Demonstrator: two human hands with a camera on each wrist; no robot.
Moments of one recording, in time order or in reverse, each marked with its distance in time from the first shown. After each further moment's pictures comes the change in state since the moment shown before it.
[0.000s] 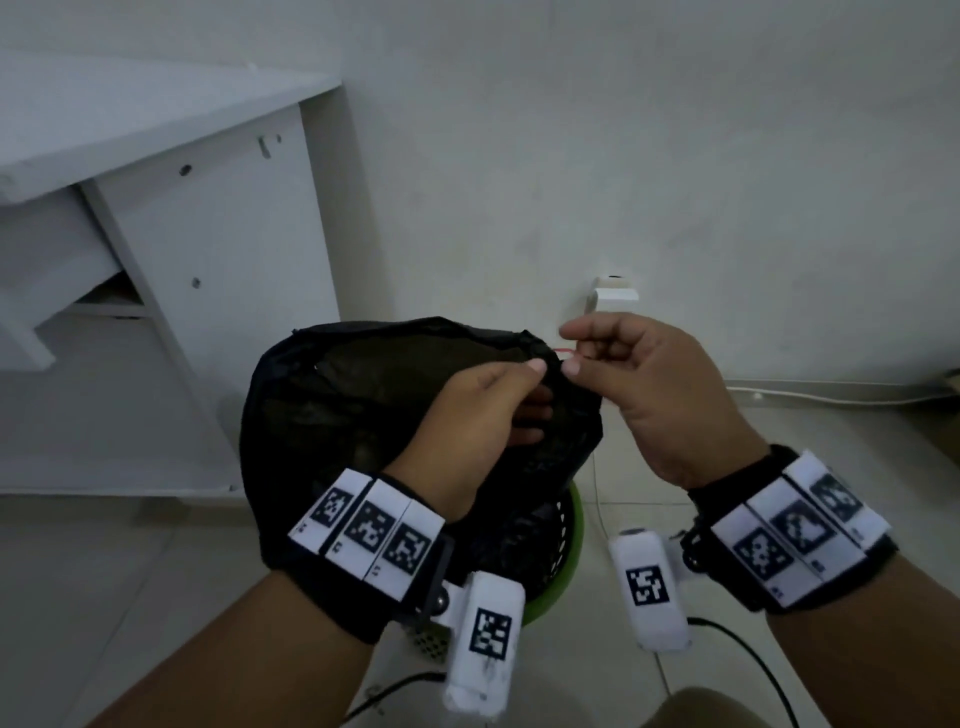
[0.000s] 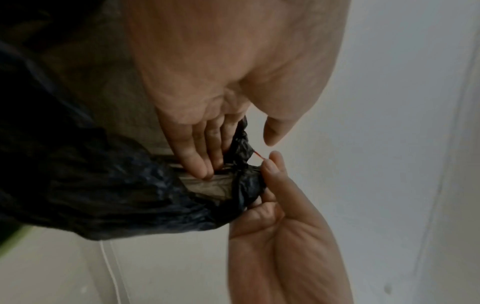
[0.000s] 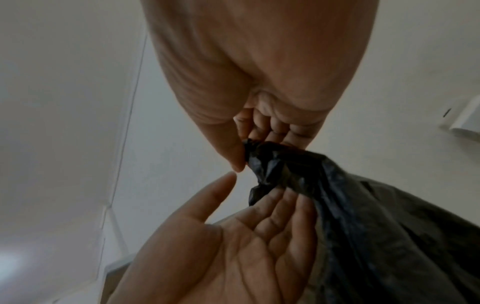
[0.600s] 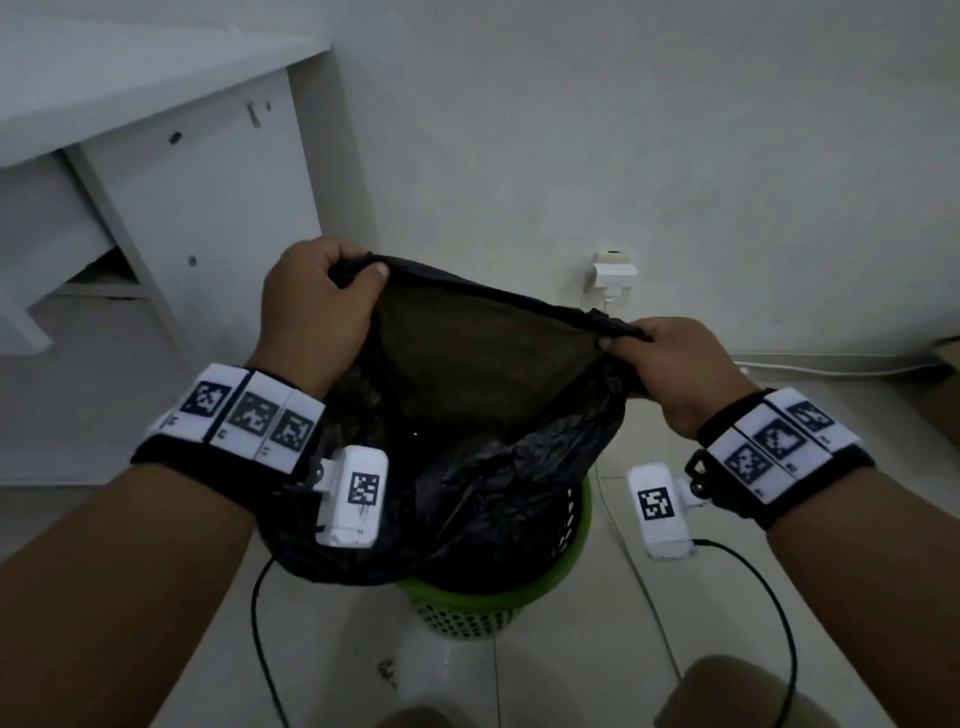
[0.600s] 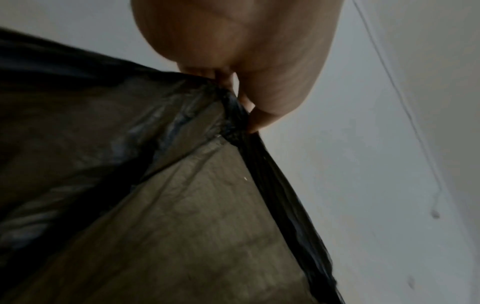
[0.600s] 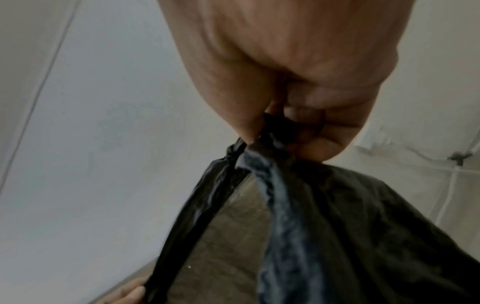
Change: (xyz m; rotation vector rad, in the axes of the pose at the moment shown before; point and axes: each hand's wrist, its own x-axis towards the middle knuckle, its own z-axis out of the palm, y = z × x) left_hand 0.053 0.045 -0.128 0.793 0.512 0.557; right_hand 0.032 0.038 -0.019 -0.312 0.232 0.348
